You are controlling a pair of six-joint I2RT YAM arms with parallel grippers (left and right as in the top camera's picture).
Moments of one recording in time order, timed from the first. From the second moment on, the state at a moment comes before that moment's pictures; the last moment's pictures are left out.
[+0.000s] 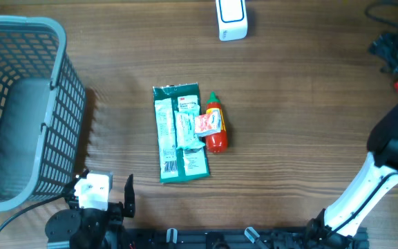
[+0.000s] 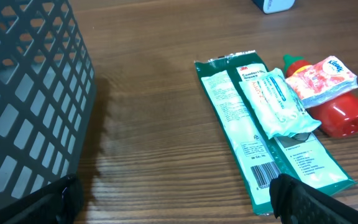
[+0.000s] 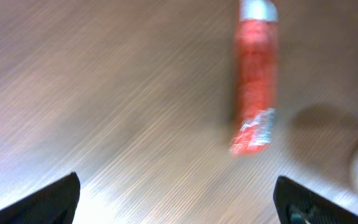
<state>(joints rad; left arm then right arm) 0.08 0.01 0.59 -1.08 0.14 0.15 -0.38 2.19 1.95 -0.85 0.17 0.34</state>
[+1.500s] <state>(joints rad) 0.08 0.01 0.59 -1.08 0.14 0.15 0.64 1.97 1.50 -1.00 -0.08 0.68</state>
